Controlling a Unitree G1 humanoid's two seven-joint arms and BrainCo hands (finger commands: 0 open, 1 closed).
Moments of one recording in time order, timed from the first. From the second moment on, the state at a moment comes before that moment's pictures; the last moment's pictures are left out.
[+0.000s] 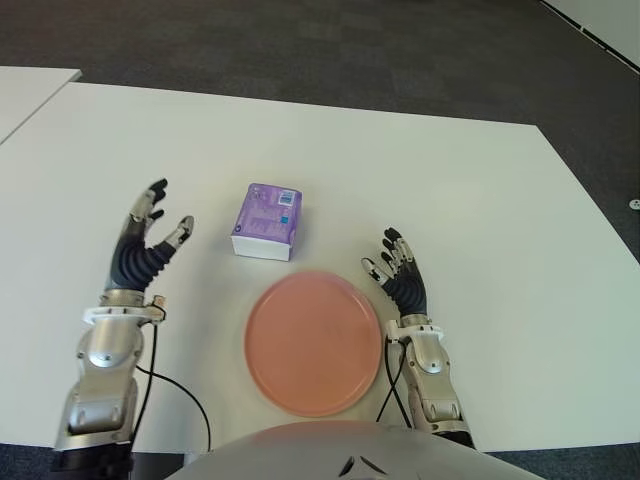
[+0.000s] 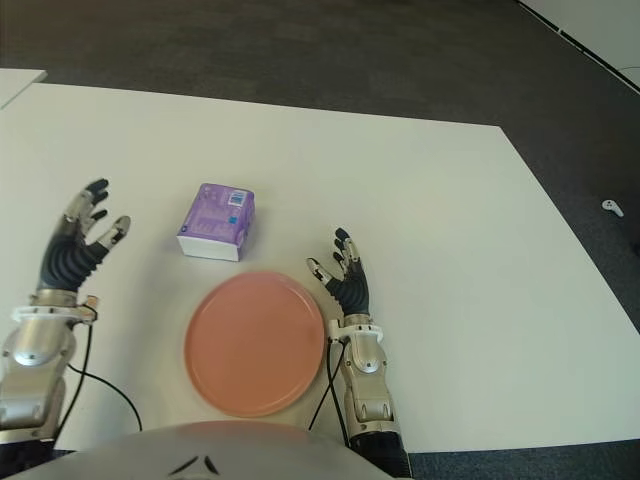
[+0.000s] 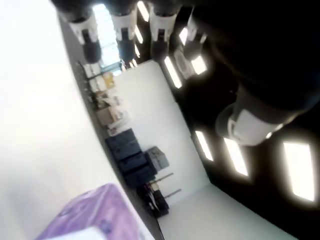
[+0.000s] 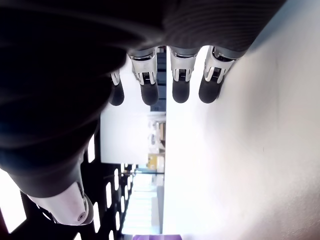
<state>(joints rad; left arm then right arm) 0.25 0.30 0.20 -0.34 0.11 -0.11 -0.05 0.22 0.01 0.06 0.06 -0.06 -0.22 -0.02</state>
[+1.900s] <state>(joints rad) -0.30 0.78 -0.21 0.18 1.06 -0.53 0.19 0.14 0.01 0.06 0.17 -0.04 -0.25 0.04</state>
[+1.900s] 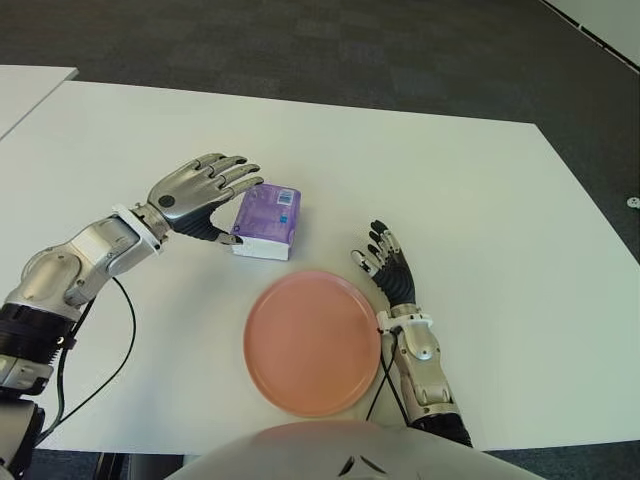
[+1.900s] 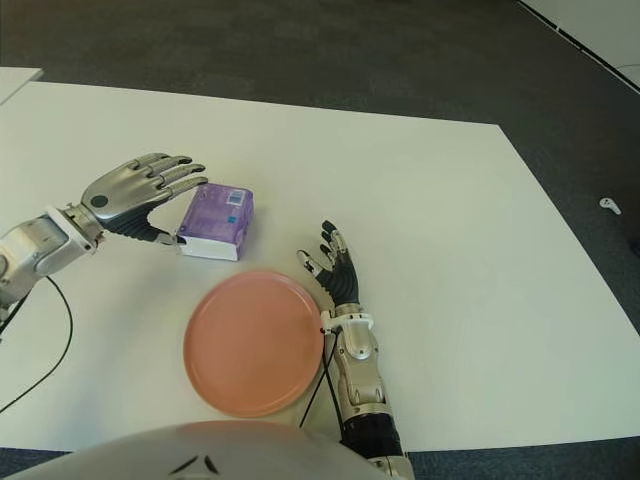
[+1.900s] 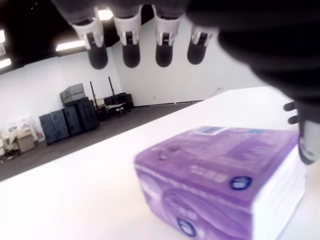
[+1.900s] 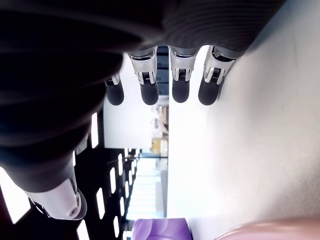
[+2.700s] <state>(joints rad) -0.39 0.78 -0.36 0.34 1.19 -0.43 0.49 0.11 -0.02 0.06 0.20 -0.02 -0.27 0.08</state>
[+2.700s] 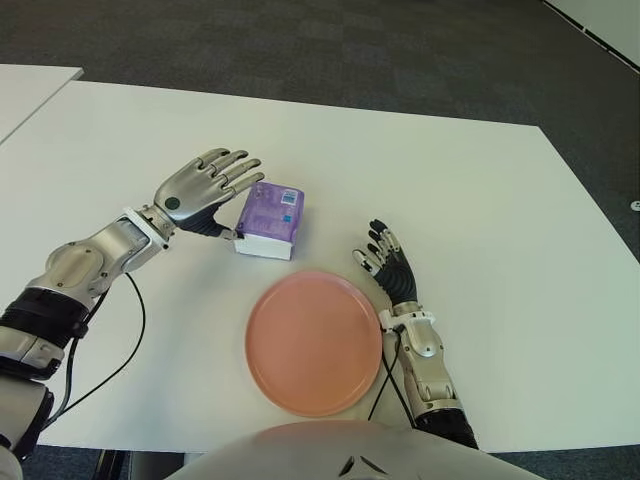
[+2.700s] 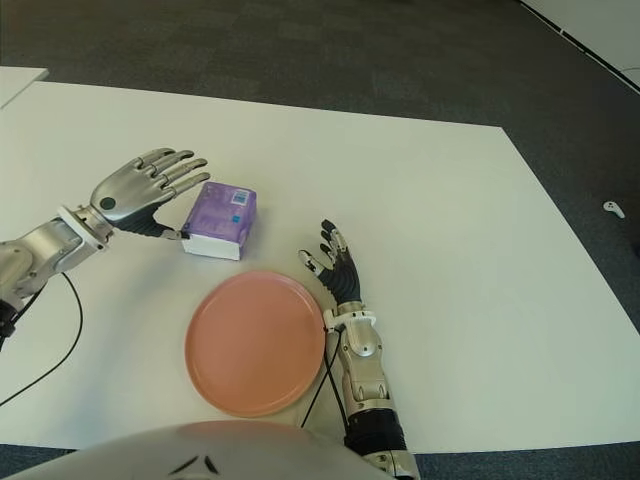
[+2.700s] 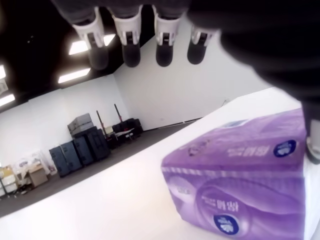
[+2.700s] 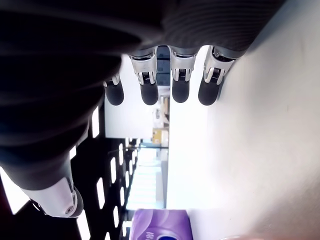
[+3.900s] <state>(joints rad) -0.35 0.78 -0.36 0.22 0.96 -0.46 0.30 0.06 -0.06 0.05 0.31 -0.03 -0.39 0.14</state>
